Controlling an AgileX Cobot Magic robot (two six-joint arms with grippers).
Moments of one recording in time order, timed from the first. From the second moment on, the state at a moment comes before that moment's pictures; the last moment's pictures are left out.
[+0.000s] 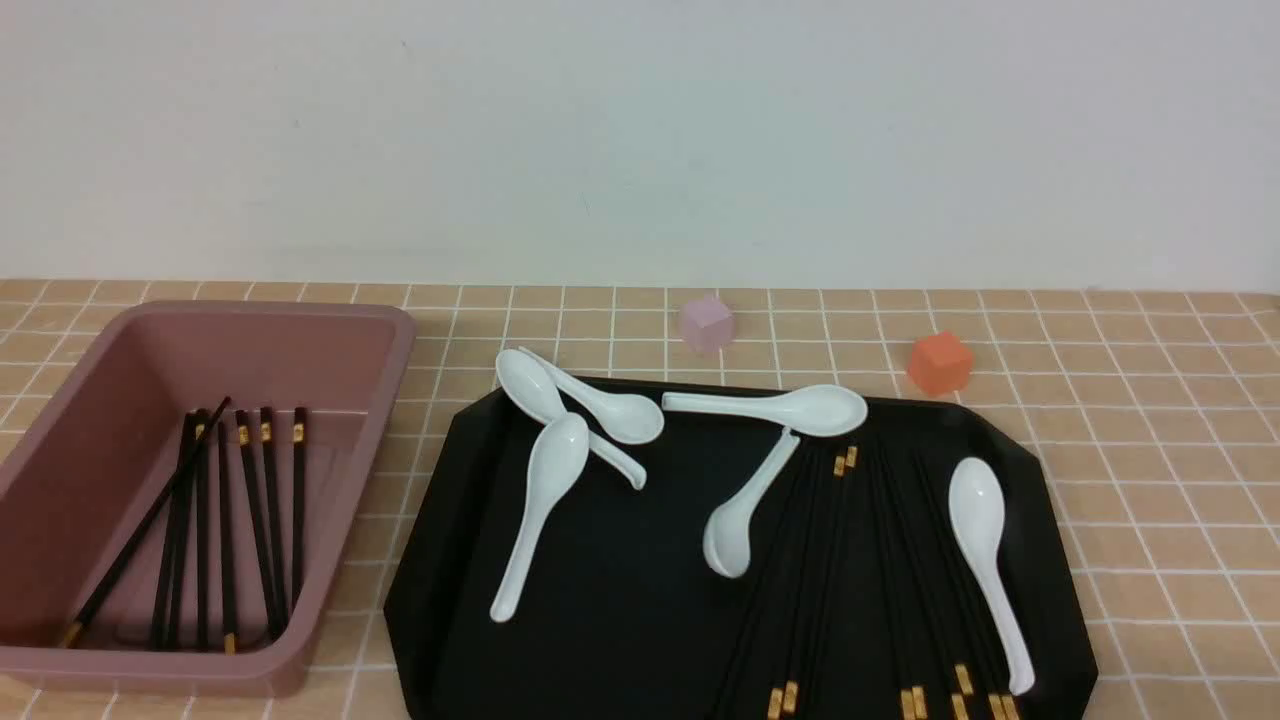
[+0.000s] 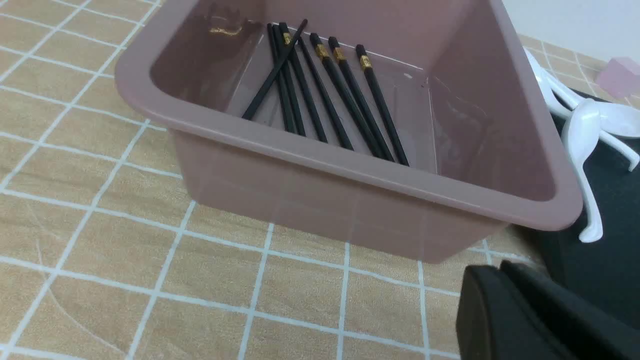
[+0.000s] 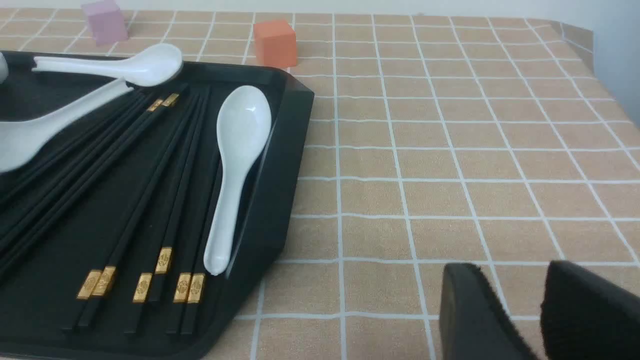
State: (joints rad) right arm -0.03 -0.01 0.02 -0.02 0.36 0.05; left arm -0.02 -0.01 0.03 -0.03 0.38 -0.29
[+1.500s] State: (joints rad) right arm -0.03 -0.01 0.02 -0.02 0.36 0.05; left arm -0.02 -0.01 0.03 -0.10 0.38 -0.34
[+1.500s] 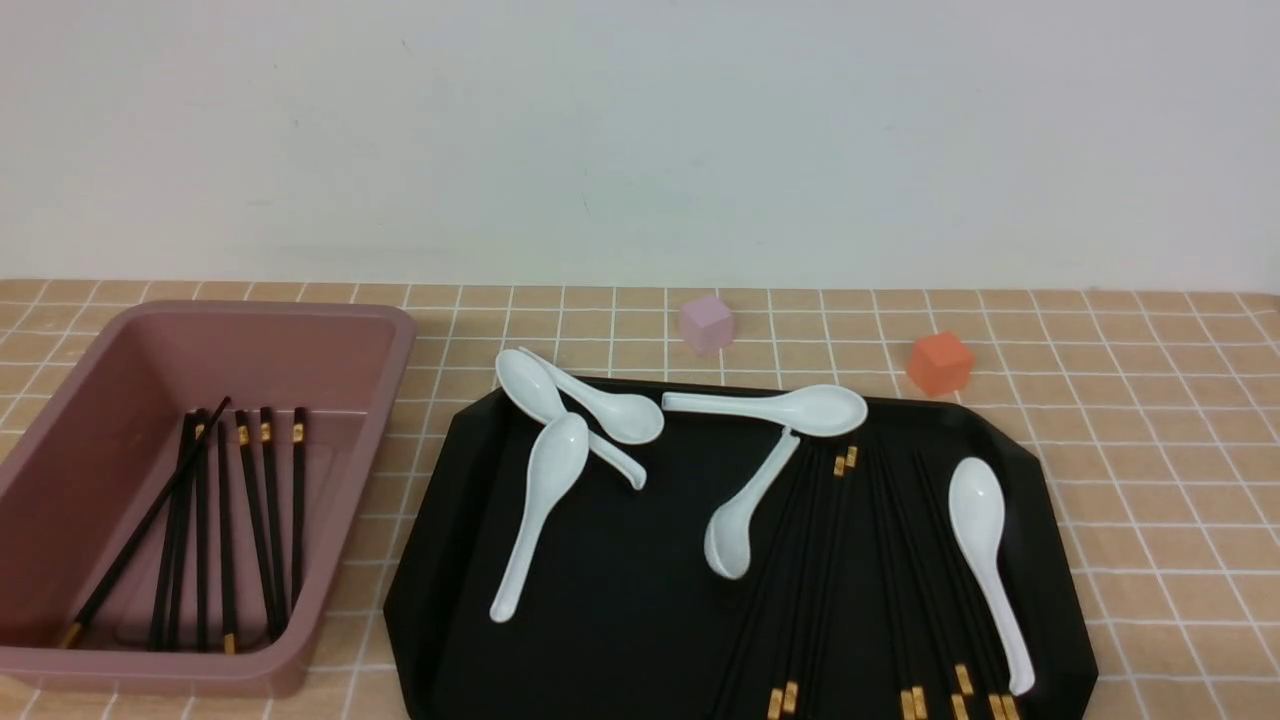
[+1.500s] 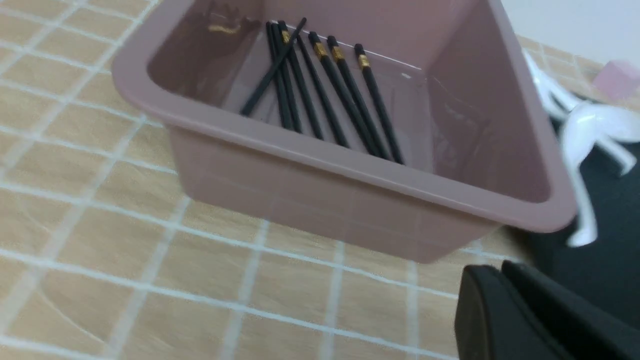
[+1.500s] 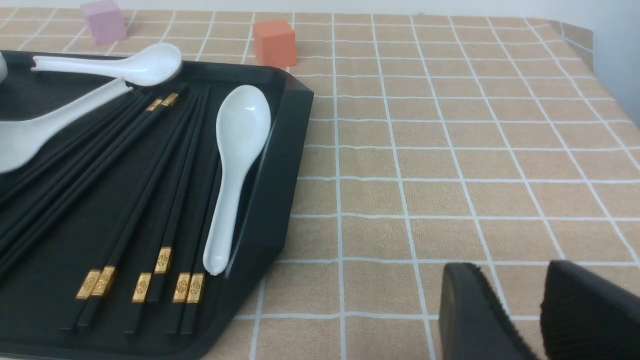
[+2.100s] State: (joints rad) right arm -0.03 -0.01 0.02 -0.02 0.36 0.05; left arm -0.02 -0.01 0.03 -1.09 -0.03 -0.75
